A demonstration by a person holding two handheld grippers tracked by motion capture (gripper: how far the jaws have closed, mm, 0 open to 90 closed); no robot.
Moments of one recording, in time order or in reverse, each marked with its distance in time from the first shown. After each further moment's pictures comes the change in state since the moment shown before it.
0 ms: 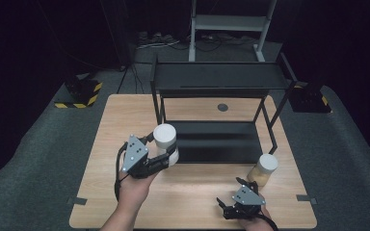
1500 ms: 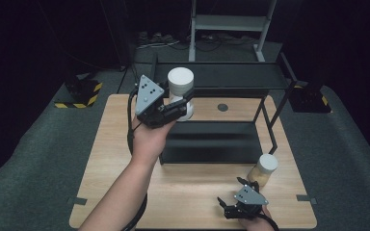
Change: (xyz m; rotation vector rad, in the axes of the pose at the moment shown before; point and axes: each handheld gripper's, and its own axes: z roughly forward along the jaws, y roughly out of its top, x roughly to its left) left arm 0.007 0.105 0.058 -0.122 0.021 0.025; right arm -0.004 -0.004 -0.002 -0.020 0.004 0.033
